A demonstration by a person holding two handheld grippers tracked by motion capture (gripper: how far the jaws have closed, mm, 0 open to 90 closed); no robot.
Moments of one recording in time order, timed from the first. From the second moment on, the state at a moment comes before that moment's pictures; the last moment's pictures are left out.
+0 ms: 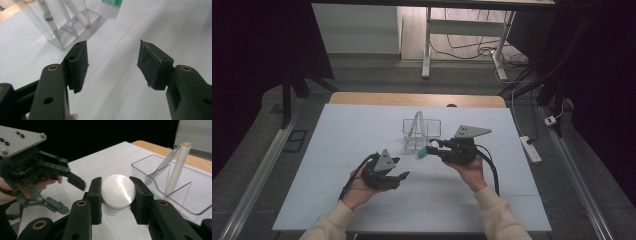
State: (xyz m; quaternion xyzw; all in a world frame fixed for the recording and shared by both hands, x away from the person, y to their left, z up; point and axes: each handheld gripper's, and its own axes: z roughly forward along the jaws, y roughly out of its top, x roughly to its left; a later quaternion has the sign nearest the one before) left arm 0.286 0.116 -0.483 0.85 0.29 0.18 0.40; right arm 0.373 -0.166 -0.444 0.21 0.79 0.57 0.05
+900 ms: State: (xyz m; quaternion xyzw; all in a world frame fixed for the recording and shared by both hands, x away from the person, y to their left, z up) left arm 0.263 0.209 -0.500 0.82 0.38 0.19 0.39; right arm 0.405 -0.189 -0.397 0.26 0.77 0.56 0.13
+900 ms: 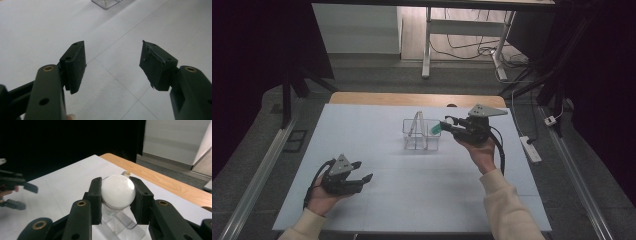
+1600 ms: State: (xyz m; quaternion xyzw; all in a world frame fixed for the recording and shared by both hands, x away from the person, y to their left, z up) left arm 0.262 0.216 -0.504 0.82 0.39 0.18 0.39; right arm 0.447 -0.163 -0.412 0.29 0.82 0.47 0.15
